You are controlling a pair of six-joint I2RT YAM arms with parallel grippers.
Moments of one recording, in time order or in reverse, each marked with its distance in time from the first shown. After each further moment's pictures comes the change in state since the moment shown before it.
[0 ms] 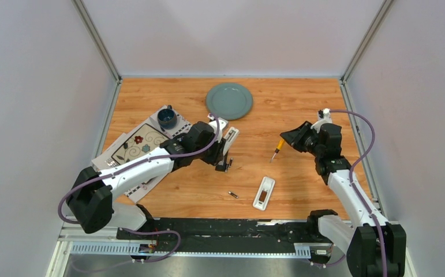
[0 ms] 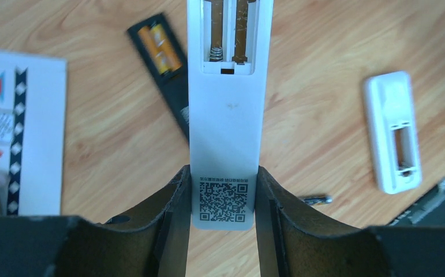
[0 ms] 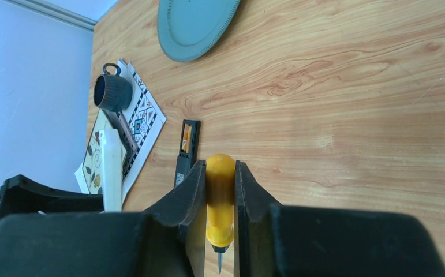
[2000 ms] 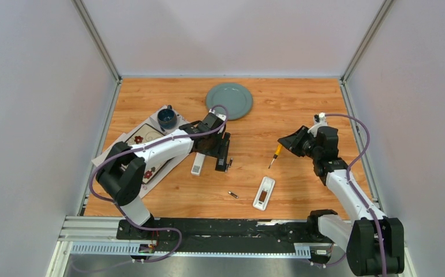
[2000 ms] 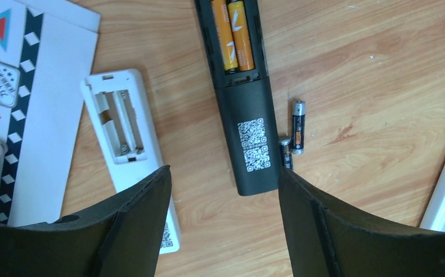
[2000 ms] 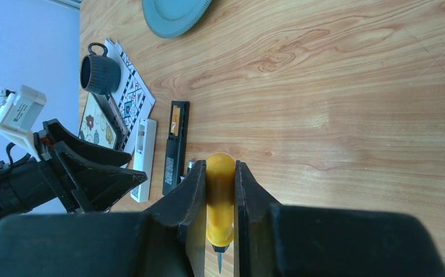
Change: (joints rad) left arm 0.094 0.266 0.161 -0.179 -0.115 -0.161; right arm 0.000 0.033 -0.048 0.016 -0.040 -0.006
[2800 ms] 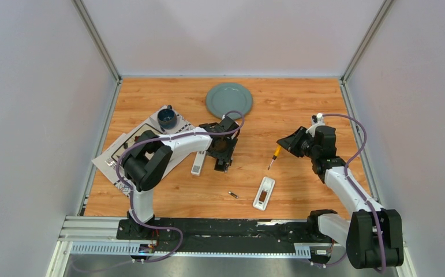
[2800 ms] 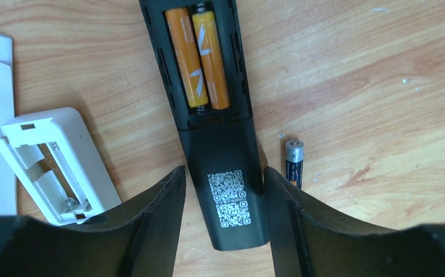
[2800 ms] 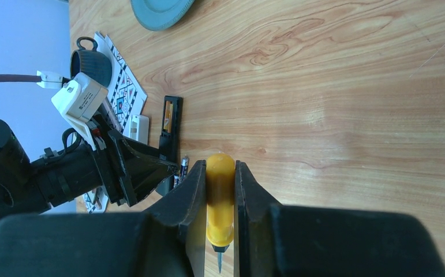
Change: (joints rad) left arm -0.057 0.274 0.157 -0.037 -0.031 -0.008; right arm 0.000 0.061 0.000 0.017 -0.008 -0.001
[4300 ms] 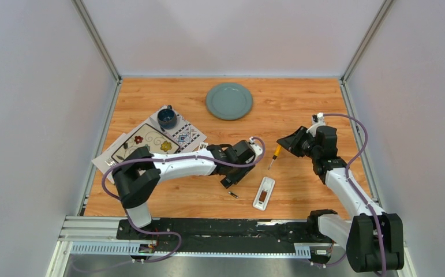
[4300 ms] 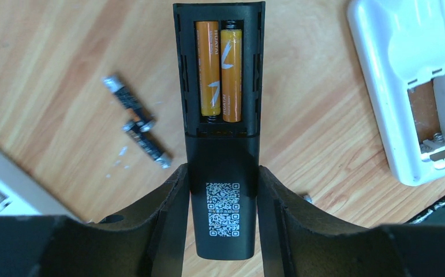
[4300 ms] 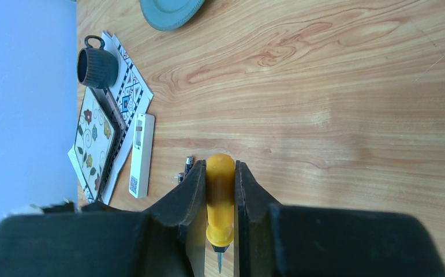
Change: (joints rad) left arm -0.278 -0.182 -0.100 0.040 0.002 0.214; right arm 0.000 -0.027 0.002 -0.010 -0.011 -0.007
